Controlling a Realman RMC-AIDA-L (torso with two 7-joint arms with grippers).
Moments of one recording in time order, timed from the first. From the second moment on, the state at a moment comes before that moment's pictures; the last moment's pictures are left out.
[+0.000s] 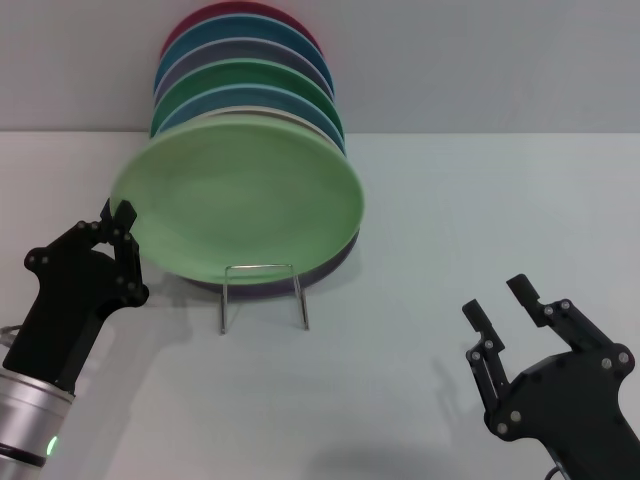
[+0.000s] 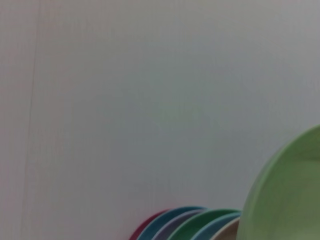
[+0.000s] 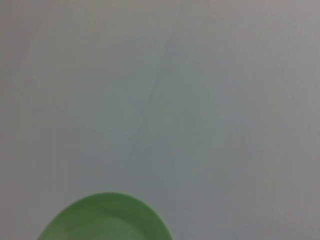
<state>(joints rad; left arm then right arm) -0.30 -2.08 -0.39 -0.34 2.08 1.46 0.01 0.17 2.08 -0.08 0.56 -1.95 -1.78 -0.57</state>
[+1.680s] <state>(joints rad) -0.32 -2.07 -0.33 -0.31 2.08 1.37 0.08 0.22 2.08 -0.03 0.50 -1.93 -1.71 -0.39</state>
